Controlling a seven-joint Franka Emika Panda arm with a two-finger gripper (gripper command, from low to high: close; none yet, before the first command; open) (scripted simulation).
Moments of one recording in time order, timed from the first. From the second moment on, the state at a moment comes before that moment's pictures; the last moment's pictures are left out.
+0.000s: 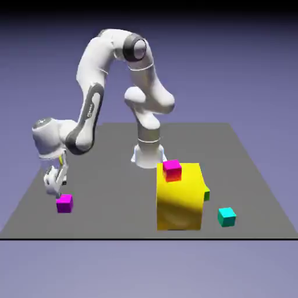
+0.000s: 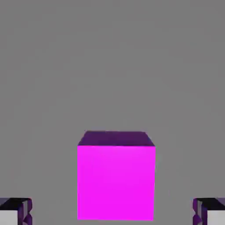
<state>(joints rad) -0.57 0.39 -0.17 -2.27 0.27 2.56 1.38</state>
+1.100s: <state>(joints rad) 0.17 0.33 0.38 -2.07 -0.18 2.29 0.86</state>
